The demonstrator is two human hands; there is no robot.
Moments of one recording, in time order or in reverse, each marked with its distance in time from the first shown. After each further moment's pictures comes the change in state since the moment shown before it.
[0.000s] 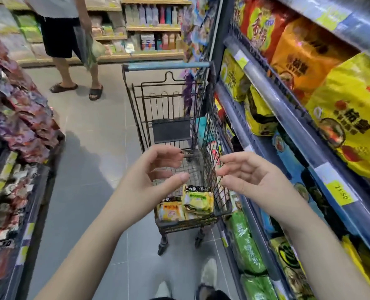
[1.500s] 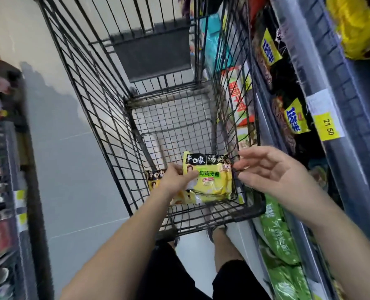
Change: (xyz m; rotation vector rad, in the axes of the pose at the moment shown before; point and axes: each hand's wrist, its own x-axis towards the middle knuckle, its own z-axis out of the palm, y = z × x) left_hand 0.157 -0.413 0.127 0.123 -0.164 -1.118; right_hand 0.167 0.268 -0.060 0.130 0.008 0.434
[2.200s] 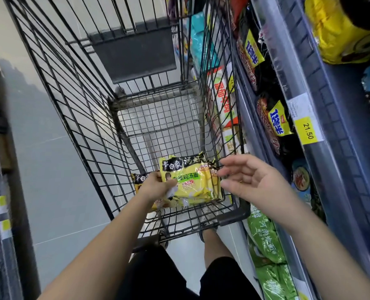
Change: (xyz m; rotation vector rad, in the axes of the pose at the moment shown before) left_hand 0.005 -0.014 -0.008 -0.077 -0.004 -0.076; right_hand 0.003 0.014 -0.007 -0.009 -0.006 0.095
